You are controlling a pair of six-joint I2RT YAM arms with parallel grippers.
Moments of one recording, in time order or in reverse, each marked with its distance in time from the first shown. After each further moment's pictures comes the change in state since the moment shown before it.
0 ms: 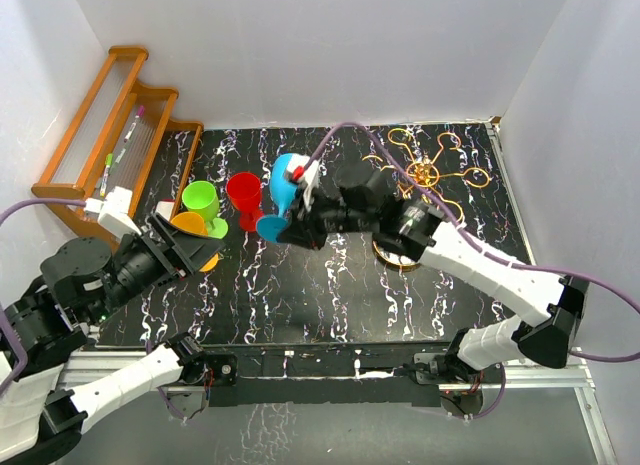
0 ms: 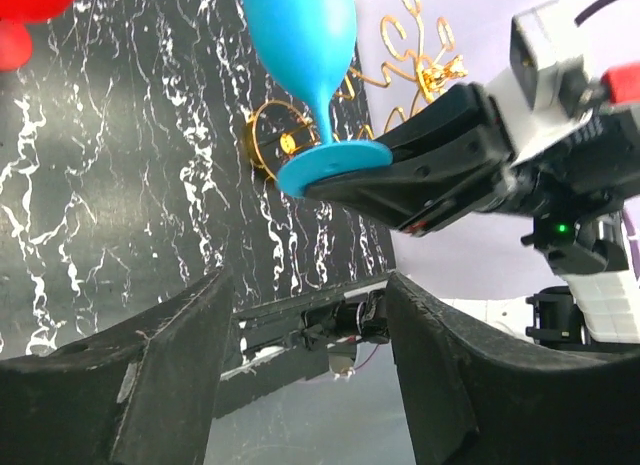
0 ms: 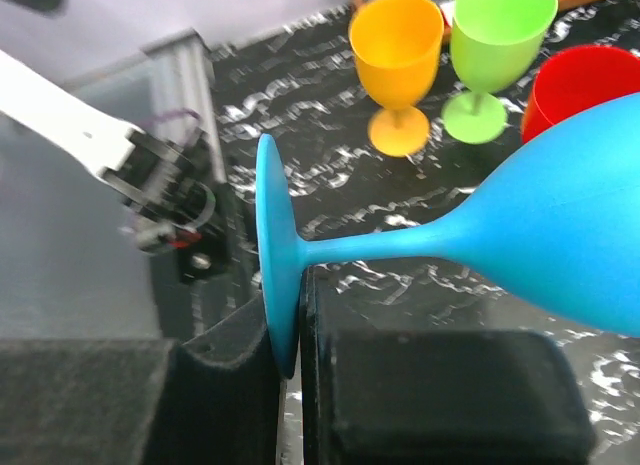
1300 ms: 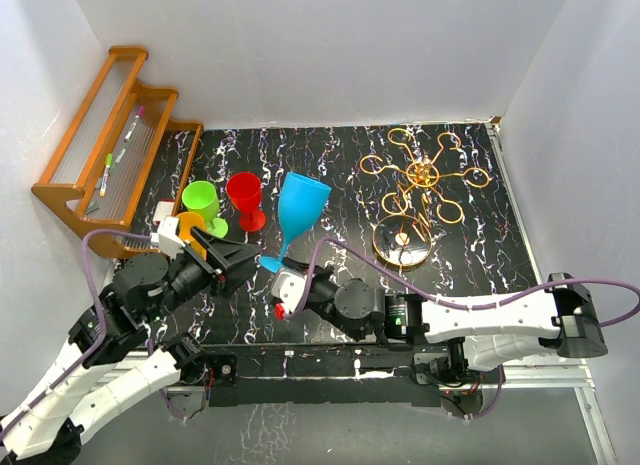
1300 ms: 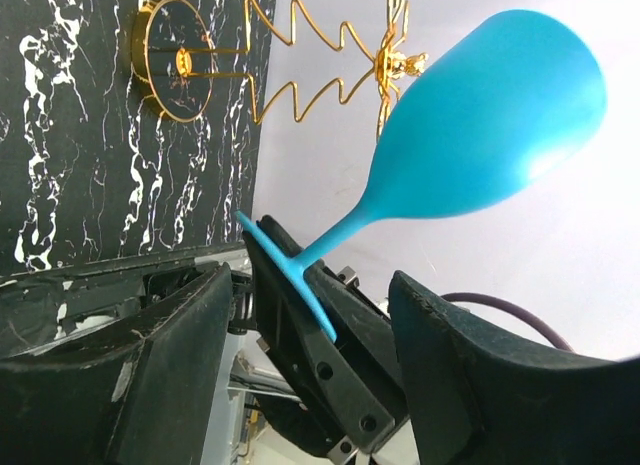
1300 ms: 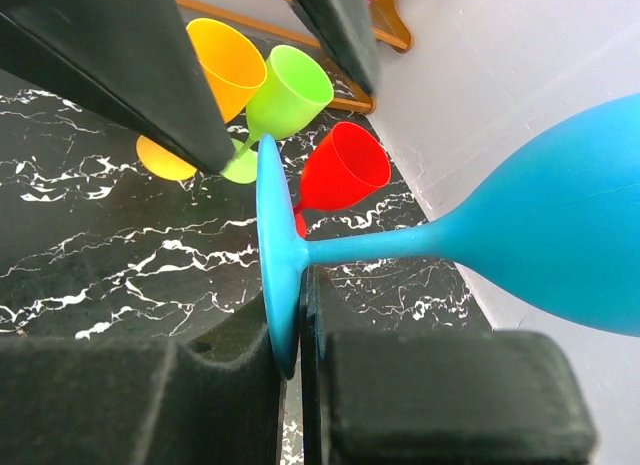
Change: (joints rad) left arm 0.000 -0.202 -0.558 0.397 0.135 -0.537; right arm 0.572 -0.158 -0.561 0.683 1.066 -0.719
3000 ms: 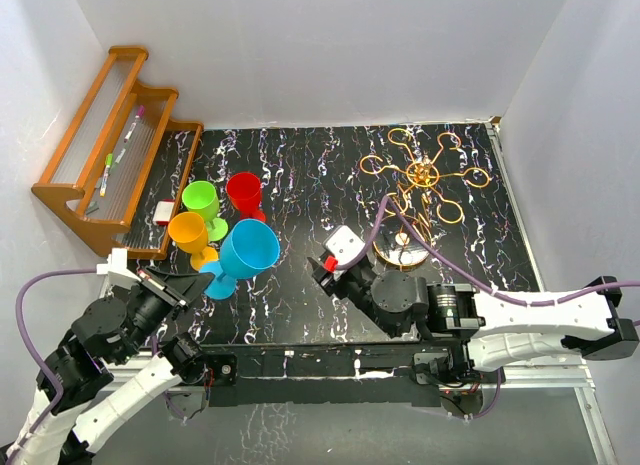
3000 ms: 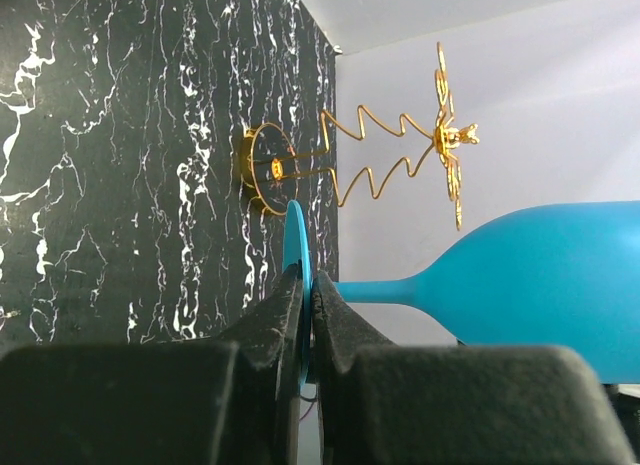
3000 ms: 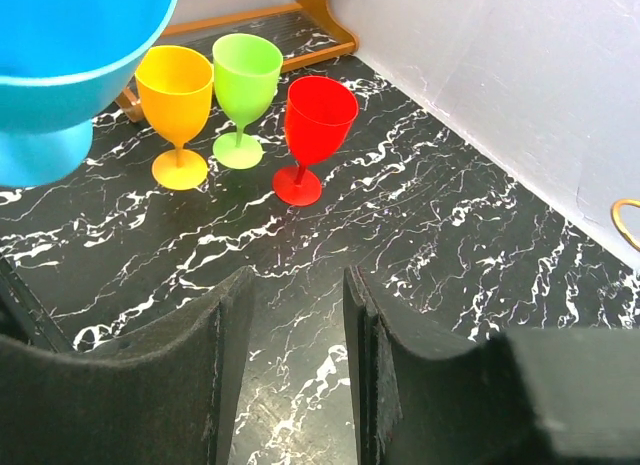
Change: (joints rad) left arm -0.002 -0.314 -0.042 -0.228 -0.257 0.230; right arm 0.040 -0.177 0.142 -0.387 0.203 0.445
